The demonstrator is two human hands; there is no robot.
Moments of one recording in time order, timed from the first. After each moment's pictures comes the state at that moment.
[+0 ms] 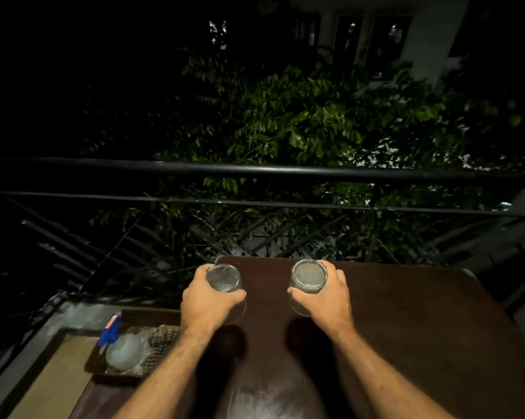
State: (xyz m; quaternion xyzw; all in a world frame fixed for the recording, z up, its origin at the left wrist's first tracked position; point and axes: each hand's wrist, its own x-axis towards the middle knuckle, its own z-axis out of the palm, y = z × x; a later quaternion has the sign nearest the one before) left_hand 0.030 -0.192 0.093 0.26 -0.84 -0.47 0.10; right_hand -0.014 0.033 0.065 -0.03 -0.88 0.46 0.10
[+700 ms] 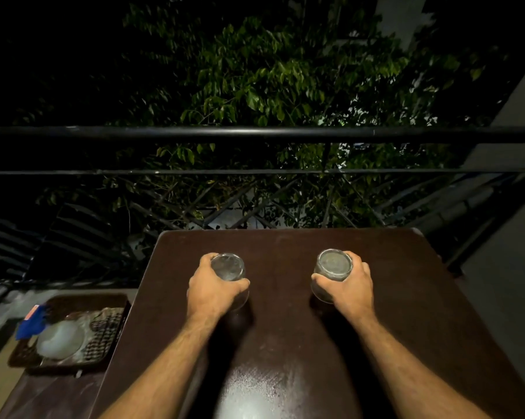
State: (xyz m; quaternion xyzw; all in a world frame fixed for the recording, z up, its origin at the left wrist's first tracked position) left_hand -0.007 -0.050 0.035 0.24 -0.85 -0.47 0.03; right_hand -0.028 0.217 0.001 -0.15 -0.88 0.44 0.11
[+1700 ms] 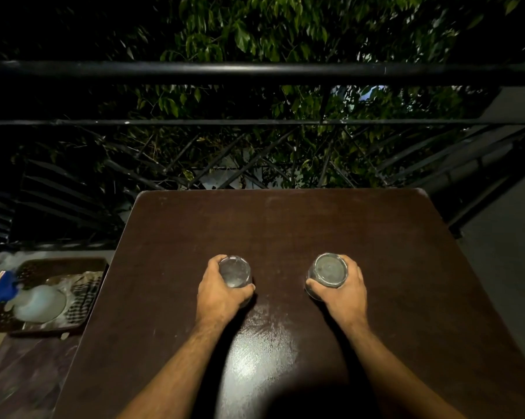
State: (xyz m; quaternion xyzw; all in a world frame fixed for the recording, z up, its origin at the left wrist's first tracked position) left_hand 0.009 -0.005 -0.074 0.22 -0.85 -0.48 -0.01; right_hand 0.002 0.242 -0.095 -0.16 -0.87 0.45 0.08
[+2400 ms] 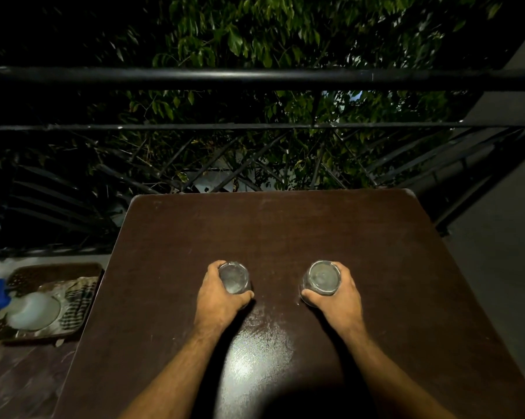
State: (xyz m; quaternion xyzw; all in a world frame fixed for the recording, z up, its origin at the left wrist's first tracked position) left_hand 0.013 -0.004 -0.075 0.20 -0.87 -0.46 -0.04; right_hand 0.017 0.246 -0.090 -0.17 -0.87 0.46 0.02
